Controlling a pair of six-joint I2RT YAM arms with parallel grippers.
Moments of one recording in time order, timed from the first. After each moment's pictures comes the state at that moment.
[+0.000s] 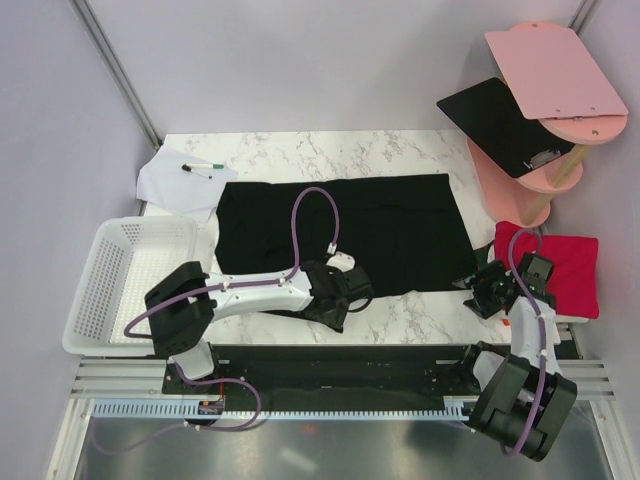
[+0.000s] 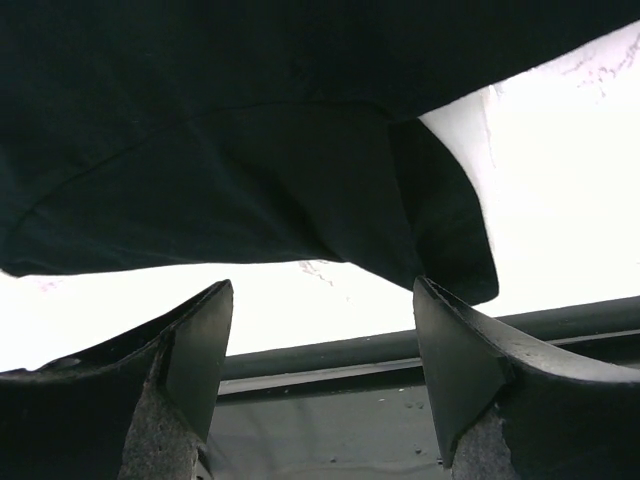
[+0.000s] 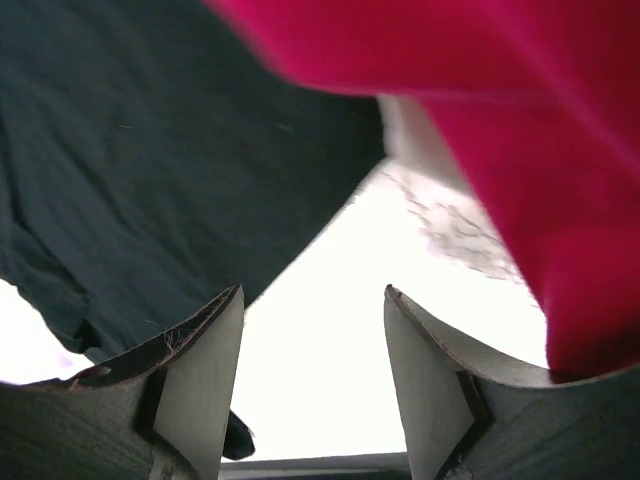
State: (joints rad) left arm -1.19 1.68 1.13 -0.87 -0.39 -0.79; right arm -0.49 0.94 0.43 -0.56 -0.42 0.64
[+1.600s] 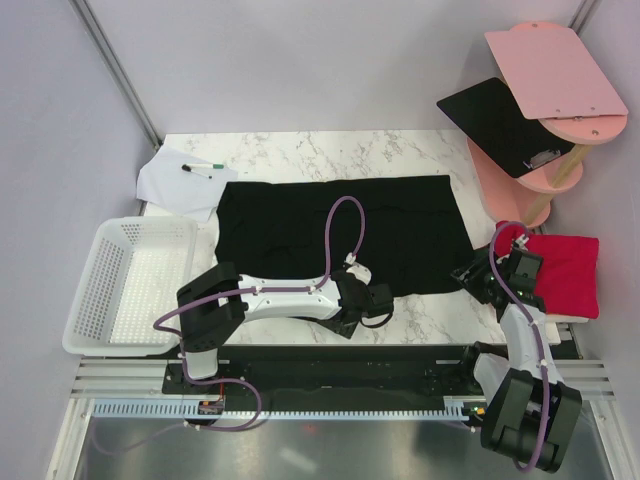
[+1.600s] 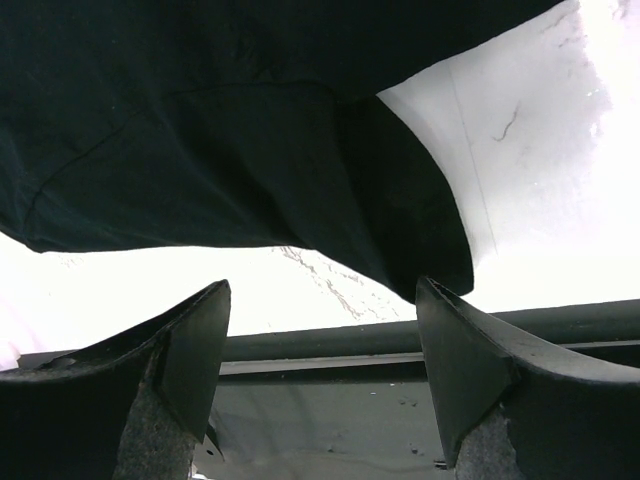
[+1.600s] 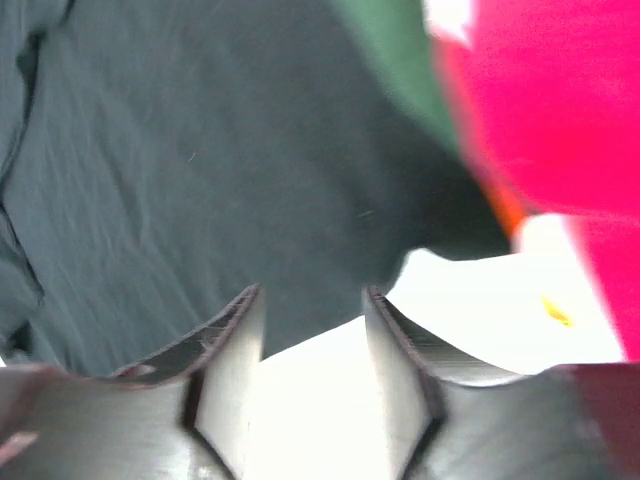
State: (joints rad) left arm -1.29 1.84 1.29 -1.03 -0.47 -0.84; right arm -0.40 0.90 0.35 -0.29 -0.37 0.56
